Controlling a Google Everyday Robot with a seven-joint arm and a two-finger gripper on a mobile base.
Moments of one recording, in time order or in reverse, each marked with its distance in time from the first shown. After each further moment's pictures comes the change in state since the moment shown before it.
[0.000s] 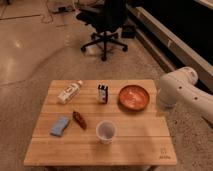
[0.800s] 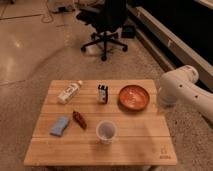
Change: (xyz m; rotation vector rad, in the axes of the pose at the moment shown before) arm 0.012 -0.003 0.003 0.002 0.003 -0.005
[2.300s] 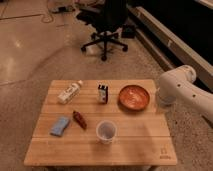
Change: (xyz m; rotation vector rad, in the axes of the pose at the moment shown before) arm -0.007 -0.007 0.003 0.006 -0.018 -0.065
